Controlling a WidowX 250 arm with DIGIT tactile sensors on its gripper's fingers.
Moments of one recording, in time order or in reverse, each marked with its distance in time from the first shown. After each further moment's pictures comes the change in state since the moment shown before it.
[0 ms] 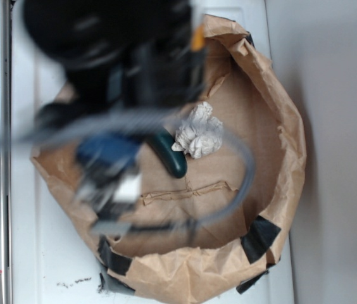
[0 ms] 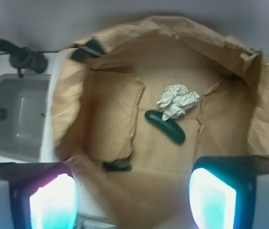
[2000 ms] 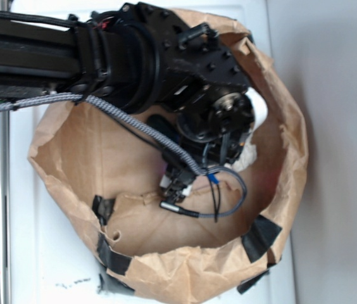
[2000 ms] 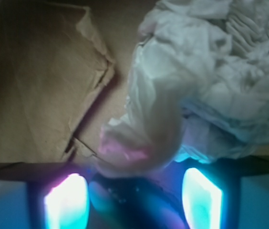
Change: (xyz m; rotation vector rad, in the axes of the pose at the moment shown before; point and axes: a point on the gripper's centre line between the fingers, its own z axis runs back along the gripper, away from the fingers) arm 0.028 0.019 -0.172 -0.008 0.084 -0.322
